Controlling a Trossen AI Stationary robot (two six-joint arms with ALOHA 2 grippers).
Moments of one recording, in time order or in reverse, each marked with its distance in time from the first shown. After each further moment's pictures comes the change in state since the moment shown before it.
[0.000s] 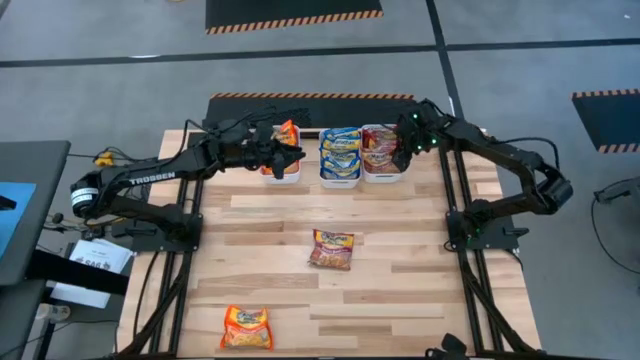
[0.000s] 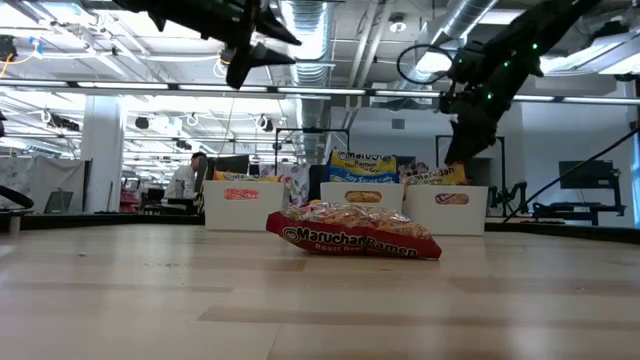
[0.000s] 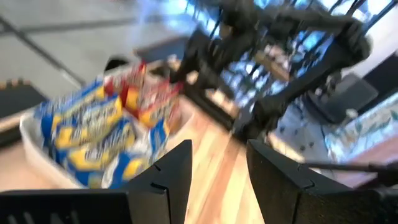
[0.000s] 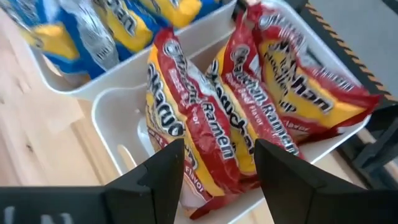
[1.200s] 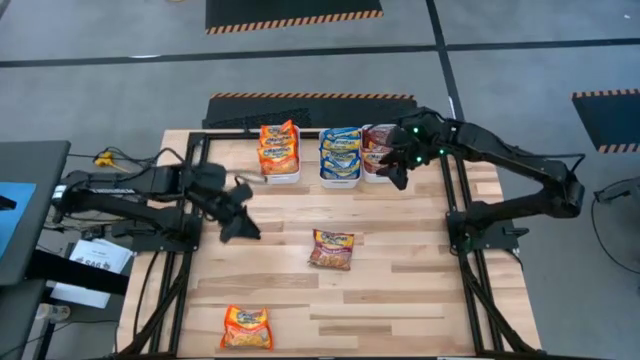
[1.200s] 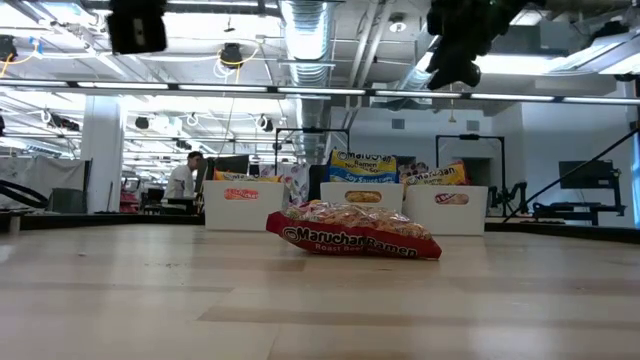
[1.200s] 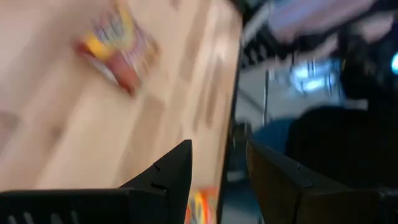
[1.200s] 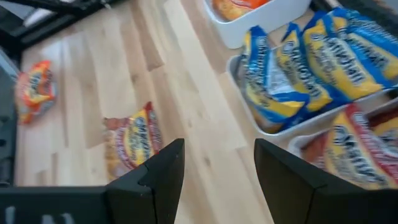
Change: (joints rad) left arm -0.399 -0.289 0.000 -0.689 0.265 -0.223; right arm 0.394 -0.132 0.257 -0.240 -0.103 0.312
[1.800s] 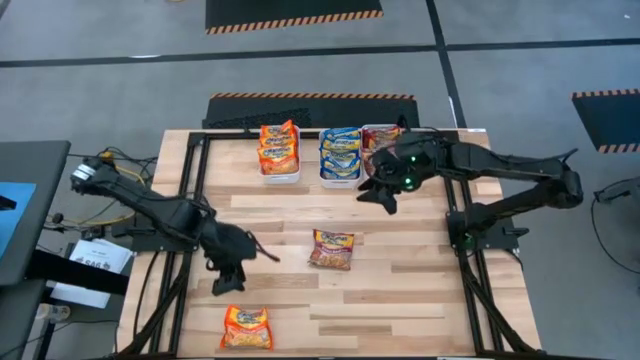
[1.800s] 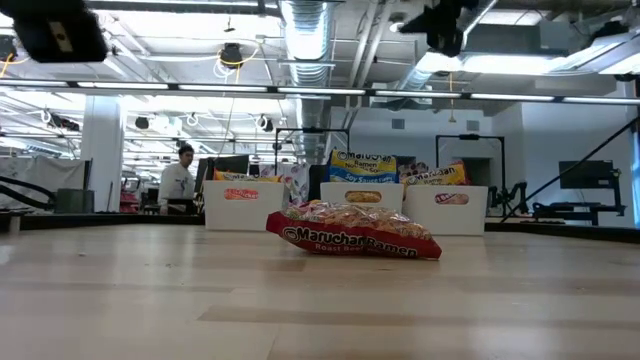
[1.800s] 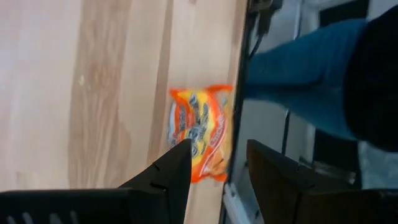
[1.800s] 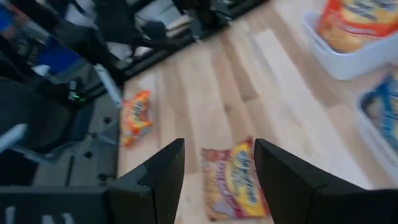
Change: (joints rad) left arm -0.422 0.222 0.000 -0.090 -0.048 -0.041; right arm 0.309 0.015 0.001 0.256 0.002 0.326
